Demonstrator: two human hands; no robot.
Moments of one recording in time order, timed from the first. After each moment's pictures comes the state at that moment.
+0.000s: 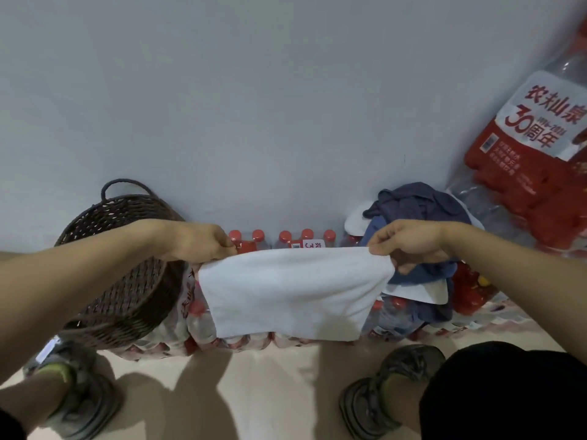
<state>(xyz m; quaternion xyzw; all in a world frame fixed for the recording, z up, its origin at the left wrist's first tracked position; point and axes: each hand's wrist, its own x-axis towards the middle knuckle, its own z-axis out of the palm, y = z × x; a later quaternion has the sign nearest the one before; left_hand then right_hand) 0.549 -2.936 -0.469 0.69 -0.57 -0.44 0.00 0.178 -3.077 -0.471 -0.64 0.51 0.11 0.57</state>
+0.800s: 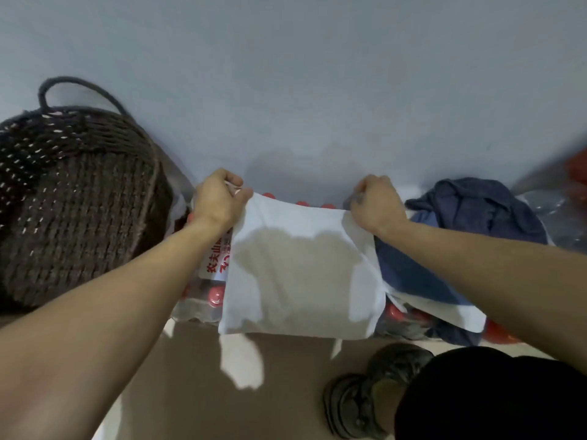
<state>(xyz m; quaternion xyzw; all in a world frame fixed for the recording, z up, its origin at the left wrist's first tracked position) 0.559 -3.022 -0.634 0.79 -0.34 -0.28 0.44 0.319 -3.140 -0.574 -0.77 0.62 -0.01 0.13</state>
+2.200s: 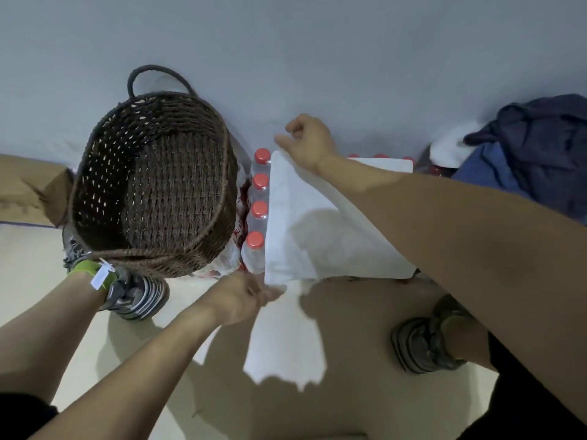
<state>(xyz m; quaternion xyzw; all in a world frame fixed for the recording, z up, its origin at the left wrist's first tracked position) 0.554 -2.805 -0.628 0.72 -0.38 -0.56 0.13 0.491 -3.072 -0.610 -0.77 0.51 -0.19 0.35</state>
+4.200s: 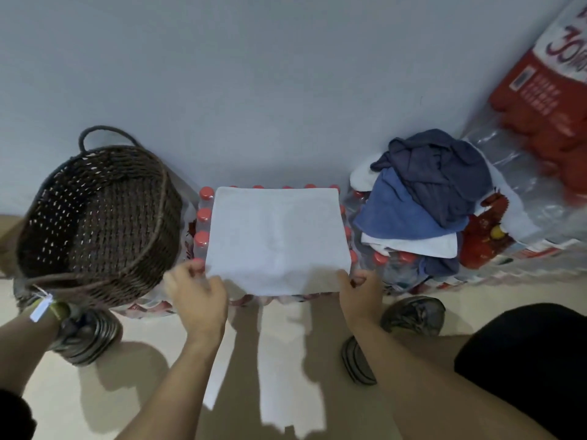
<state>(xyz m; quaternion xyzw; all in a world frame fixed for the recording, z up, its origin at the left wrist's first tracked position) 0.481 -2.828 -0.655 0.82 -0.29 -0.09 0.48 0.235 -2.913 -0.672 -0.50 0.71 -0.35 0.35</state>
